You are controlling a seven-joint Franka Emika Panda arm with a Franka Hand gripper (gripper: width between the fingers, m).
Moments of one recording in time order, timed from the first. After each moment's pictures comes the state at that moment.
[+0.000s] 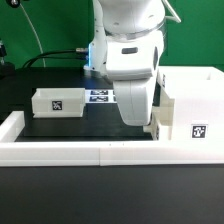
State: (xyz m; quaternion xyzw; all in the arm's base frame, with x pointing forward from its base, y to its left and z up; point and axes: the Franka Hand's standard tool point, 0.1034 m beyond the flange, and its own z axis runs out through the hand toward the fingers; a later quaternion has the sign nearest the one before) arm 0.562 0.031 0.051 -0.78 -0.59 0.07 0.19
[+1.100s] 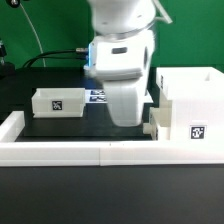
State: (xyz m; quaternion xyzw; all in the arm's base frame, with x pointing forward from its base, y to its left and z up) arm 0.560 -0.004 0.047 -0.77 -0.60 0.07 0.19
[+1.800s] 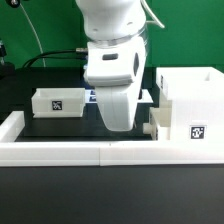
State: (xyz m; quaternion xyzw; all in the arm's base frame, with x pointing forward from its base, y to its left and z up) arm 0.562 0.008 0.042 -0.78 -0.59 0.07 0.20
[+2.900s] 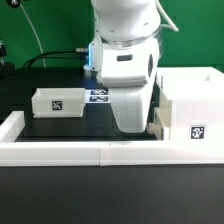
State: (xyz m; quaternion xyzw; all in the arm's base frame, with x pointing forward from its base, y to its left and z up) arm 0.565 0.029 0.039 -0.79 -0.58 0.06 0.19
